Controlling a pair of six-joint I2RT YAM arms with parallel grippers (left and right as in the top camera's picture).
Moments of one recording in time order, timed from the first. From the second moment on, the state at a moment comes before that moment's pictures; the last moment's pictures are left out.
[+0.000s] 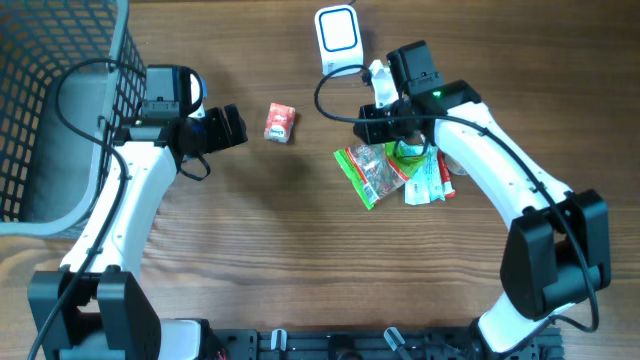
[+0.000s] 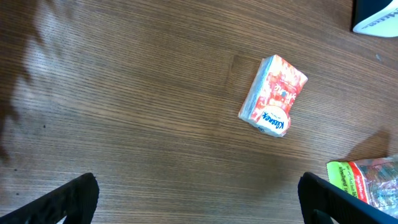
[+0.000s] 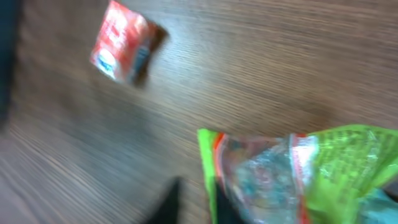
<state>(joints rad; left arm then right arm) -0.03 1.56 1.15 -0.68 0.12 -0.33 0.37 1.83 1.38 -0.65 -0.35 0.23</state>
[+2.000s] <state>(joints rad) -0.21 1.65 1.18 -0.78 0.27 -0.44 0.23 1.49 1.25 -0.85 -0.31 0.15</state>
